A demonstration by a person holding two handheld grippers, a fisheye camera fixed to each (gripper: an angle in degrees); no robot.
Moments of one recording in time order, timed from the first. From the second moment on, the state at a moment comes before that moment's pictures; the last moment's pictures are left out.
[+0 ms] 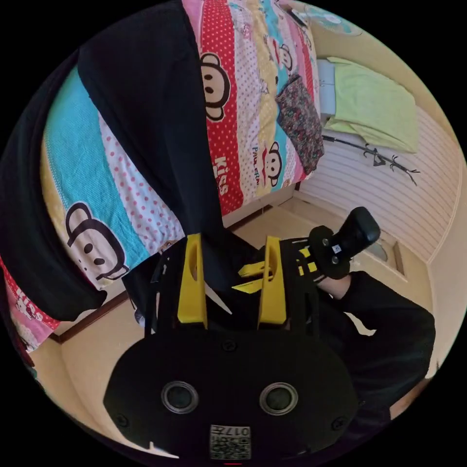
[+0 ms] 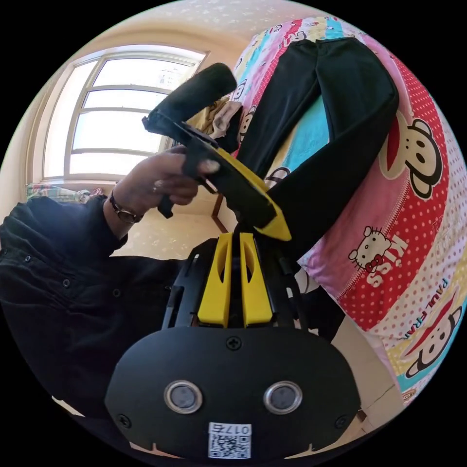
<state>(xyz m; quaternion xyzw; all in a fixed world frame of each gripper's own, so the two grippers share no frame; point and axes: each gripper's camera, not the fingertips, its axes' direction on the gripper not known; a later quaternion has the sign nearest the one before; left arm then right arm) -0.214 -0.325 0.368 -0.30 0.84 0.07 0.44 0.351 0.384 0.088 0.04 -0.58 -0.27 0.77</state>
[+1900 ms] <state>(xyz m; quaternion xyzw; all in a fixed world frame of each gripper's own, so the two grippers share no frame) -0.355 -0.010 0.766 -0.29 0.82 -0.35 0.36 0.085 0.191 0.133 -0.02 -0.59 -0.07 0.81</state>
